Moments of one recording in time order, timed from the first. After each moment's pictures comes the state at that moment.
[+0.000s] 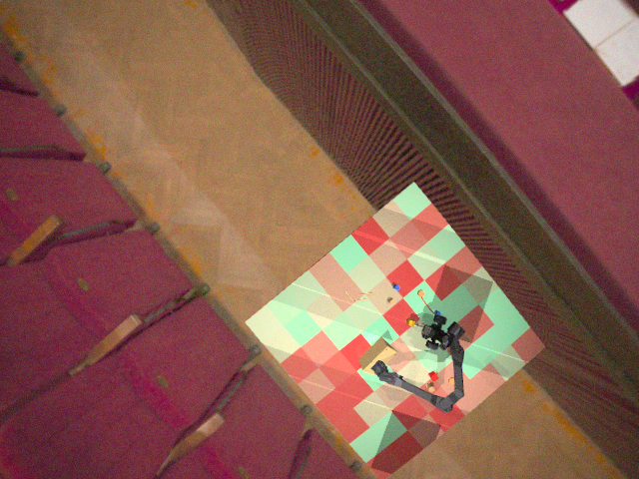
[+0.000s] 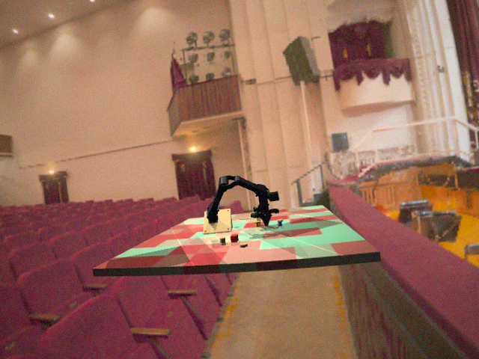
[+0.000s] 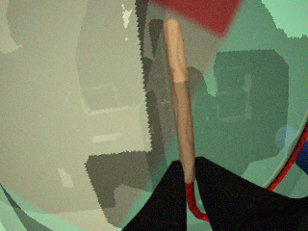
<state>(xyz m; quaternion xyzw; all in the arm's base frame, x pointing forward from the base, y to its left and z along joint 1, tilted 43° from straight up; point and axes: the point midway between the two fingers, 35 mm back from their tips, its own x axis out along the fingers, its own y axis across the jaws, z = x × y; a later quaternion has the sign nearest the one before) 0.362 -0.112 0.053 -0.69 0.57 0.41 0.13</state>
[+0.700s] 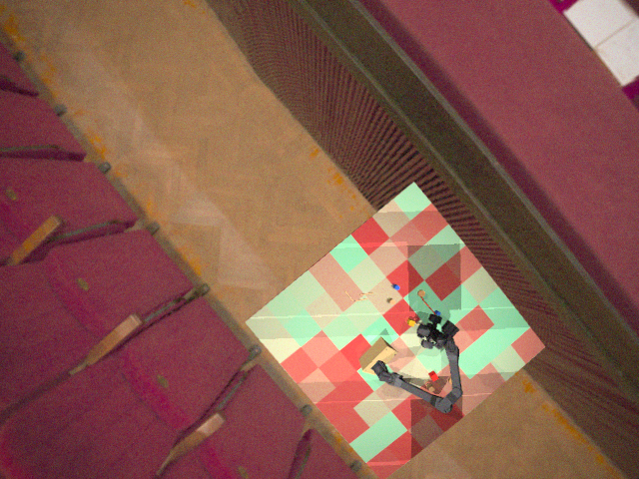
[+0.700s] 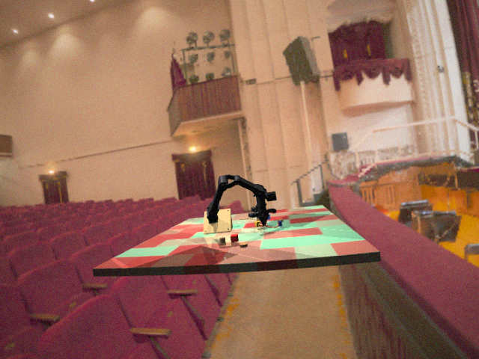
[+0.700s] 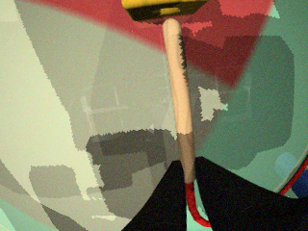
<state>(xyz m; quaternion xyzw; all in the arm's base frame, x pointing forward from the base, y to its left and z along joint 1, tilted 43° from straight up) 0.347 -0.095 0.037 -0.70 0.57 0.41 0.12</state>
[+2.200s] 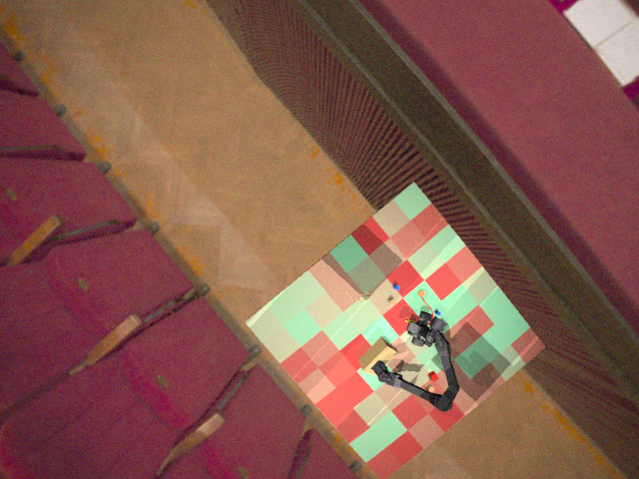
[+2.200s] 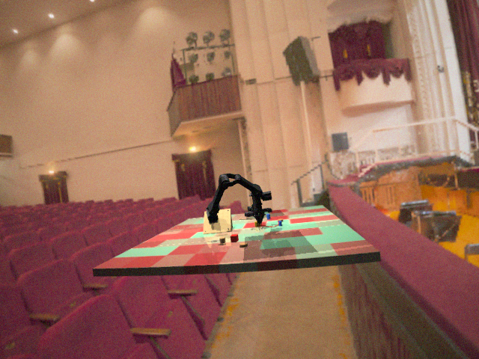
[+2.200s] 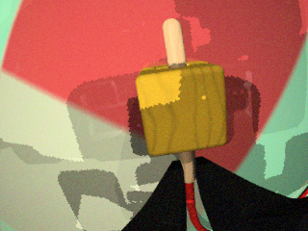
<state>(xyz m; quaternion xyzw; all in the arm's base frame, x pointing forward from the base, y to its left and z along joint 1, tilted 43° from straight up) 0.323 -0.058 0.002 -0.70 0.58 0.41 0.12</state>
